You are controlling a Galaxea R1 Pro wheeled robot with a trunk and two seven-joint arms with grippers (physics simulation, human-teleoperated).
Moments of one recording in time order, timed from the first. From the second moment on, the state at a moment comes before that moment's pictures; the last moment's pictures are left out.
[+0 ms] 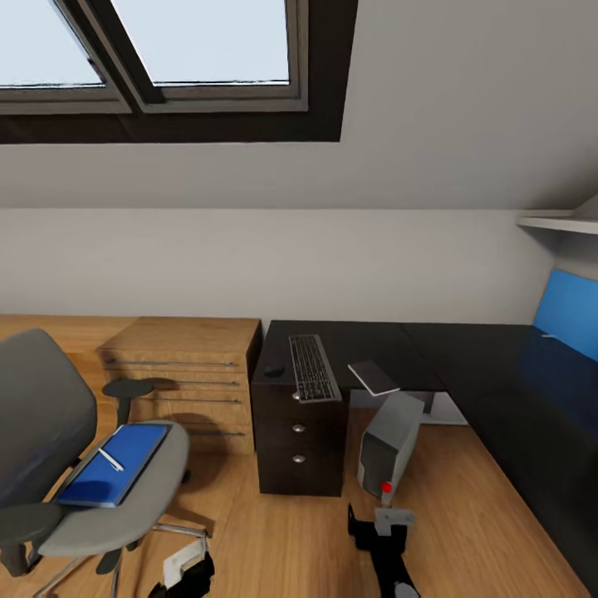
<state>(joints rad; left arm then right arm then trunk) -0.22 -0.06 -0.16 -0.60 0.45 -0.18 0.42 -0.45 0.11 0.24 -0.22 -0.15 -0.54 -0.19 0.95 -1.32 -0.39</state>
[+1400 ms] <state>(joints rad) -0.16 -0.06 -0.10 -1.55 0.57 0.48 0.55 -0.61 0.04 0.19 -0.62 -1.30 0.17 0.05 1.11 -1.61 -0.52</state>
